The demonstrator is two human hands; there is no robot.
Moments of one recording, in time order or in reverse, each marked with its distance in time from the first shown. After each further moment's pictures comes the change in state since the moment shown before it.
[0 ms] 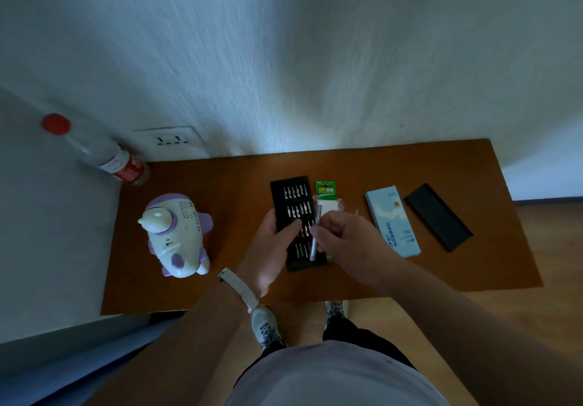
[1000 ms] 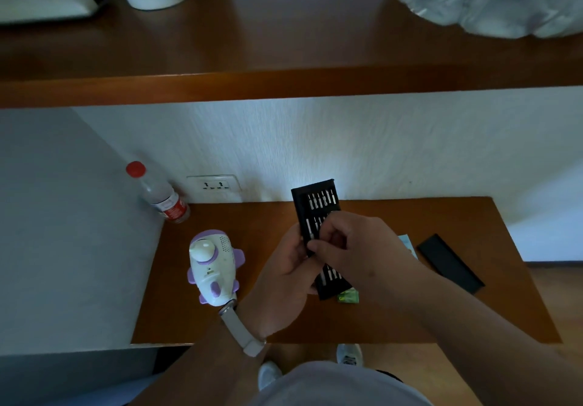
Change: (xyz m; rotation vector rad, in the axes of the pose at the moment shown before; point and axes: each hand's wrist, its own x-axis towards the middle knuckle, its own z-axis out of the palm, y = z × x) left_hand -0.085 0.077 -0.007 0.091 -0.189 0.367; right_hand -0.044 -0.114 -0.009 -0.378 0.173 -0.263
